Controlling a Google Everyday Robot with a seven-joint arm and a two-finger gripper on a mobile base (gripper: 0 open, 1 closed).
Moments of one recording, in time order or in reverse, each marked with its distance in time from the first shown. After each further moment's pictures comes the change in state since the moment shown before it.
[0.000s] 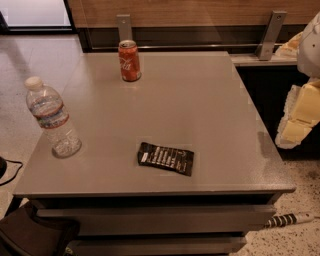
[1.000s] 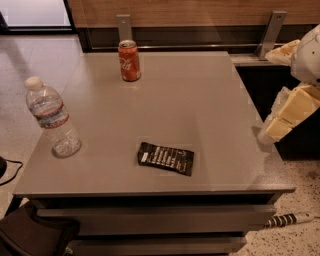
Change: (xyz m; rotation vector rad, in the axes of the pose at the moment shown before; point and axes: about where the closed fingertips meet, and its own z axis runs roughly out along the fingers) arm -0.017 -0.010 0.024 -0.008 -0.247 0.046
